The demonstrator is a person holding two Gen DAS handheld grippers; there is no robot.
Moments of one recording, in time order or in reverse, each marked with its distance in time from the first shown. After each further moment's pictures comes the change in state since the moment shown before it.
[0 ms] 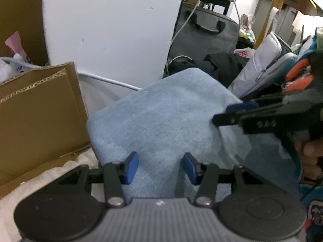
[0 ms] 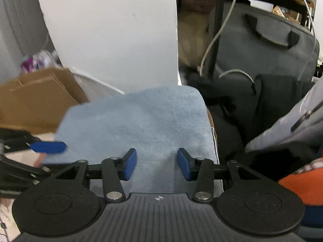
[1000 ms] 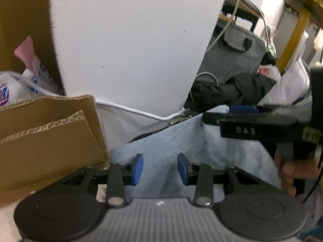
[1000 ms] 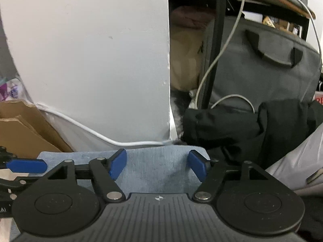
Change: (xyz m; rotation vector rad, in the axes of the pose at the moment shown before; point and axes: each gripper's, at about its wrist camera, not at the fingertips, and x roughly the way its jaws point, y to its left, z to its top) left arm -0.002 0.026 0.056 -0.129 -0.007 0.073; right arm 0.042 -0.014 0.051 0.032 -0.121 -0.050
